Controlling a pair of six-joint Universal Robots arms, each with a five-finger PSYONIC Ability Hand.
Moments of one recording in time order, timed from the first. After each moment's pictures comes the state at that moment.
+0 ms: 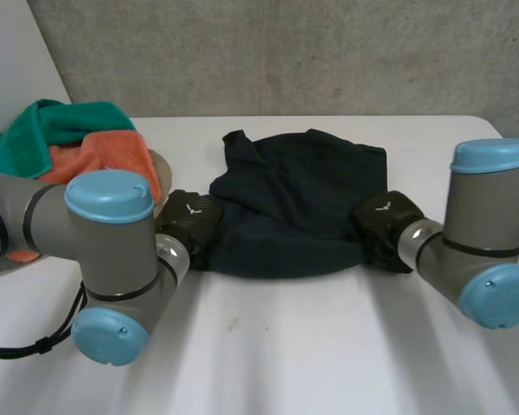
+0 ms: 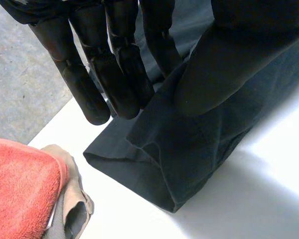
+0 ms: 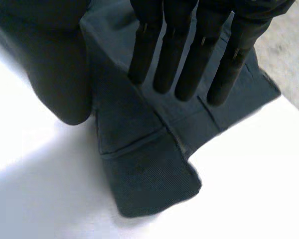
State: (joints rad) left arm 4.12 -2.14 -1.41 3.22 -1.69 3.60; right arm 1.95 -0.97 1.34 0.12 1.45 2.64; left_hand 1.16 1.20 1.20 1.20 0.99; right_hand 0.74 0.73 0.74 0.74 0.55
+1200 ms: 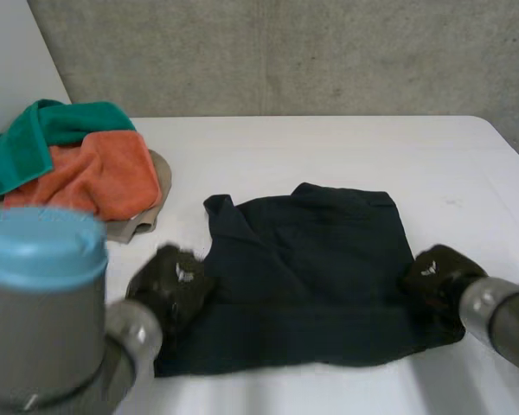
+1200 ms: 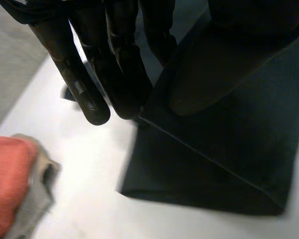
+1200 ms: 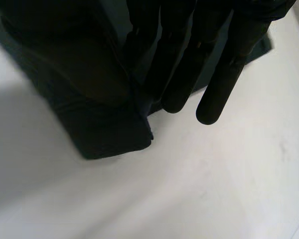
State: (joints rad) left arm 4.04 -1.82 -1.69 3.00 -1.69 3.71; right arm 1.85 -1.32 1.75 0.26 1.47 2.22; left_hand 1.16 1.20 1.20 1.20 1.01; right_hand 1.09 1.17 1.19 1.20 1.02
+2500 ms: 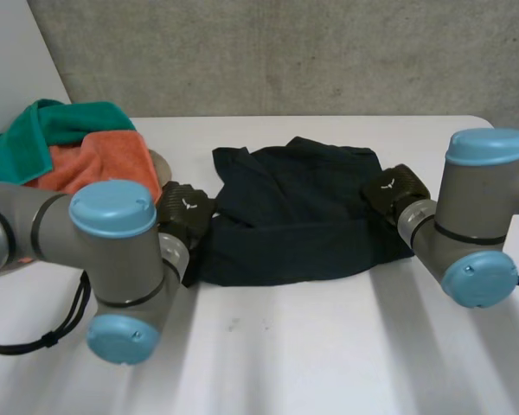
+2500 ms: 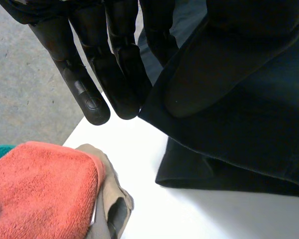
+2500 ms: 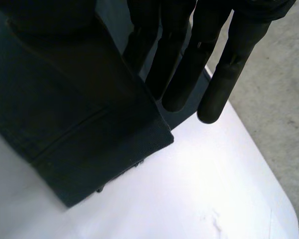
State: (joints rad) left arm 4.12 -2.17 -1.43 3.35 -1.76 3.71; right arm 1.95 -0.90 1.23 0.03 1.54 2.44; left_hand 1.16 1.20 1.20 1.20 1.01; right_hand 0.93 0.96 0.96 0.96 0.78
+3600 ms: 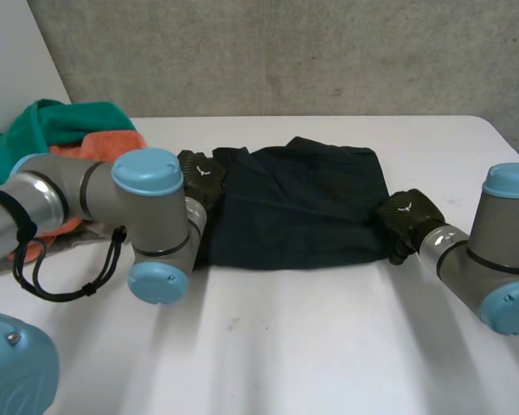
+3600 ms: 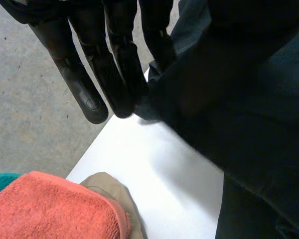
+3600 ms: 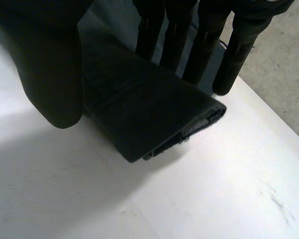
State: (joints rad) left arm 4.13 -2.43 -0.99 3.26 -1.76 3.72; right arm 1.82 -0.94 1.45 -0.12 1.36 2.57; left_hand 0.96 0.97 0.99 0.99 0.81; right_hand 0.61 0.61 0.60 0.60 0.43
